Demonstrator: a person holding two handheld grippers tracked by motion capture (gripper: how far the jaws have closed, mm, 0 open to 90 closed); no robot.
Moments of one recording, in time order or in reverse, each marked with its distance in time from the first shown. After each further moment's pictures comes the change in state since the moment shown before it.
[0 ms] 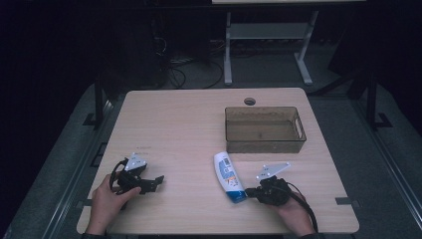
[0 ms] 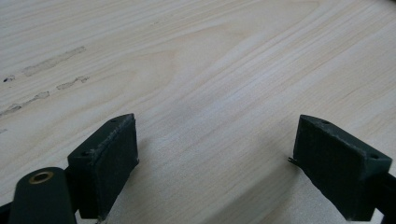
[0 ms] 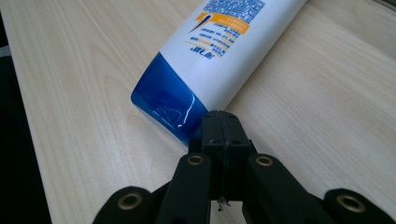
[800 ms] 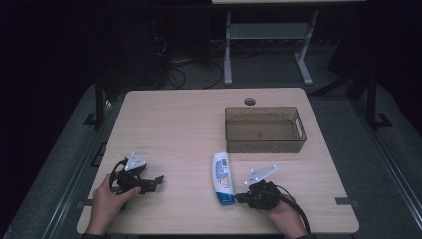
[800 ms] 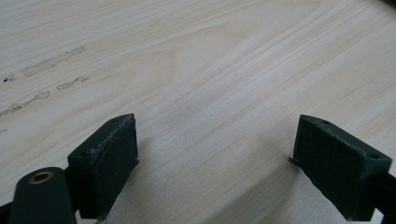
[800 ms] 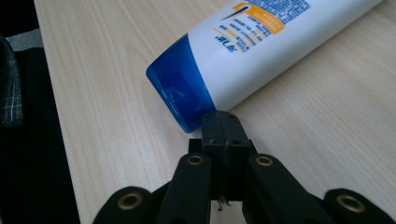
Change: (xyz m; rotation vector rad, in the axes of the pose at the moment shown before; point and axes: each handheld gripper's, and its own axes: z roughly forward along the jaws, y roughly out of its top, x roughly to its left) left arm 0.000 0.000 0.000 0.000 0.000 0.000; right arm 0.021 0.011 0.017 0.024 0.065 -0.068
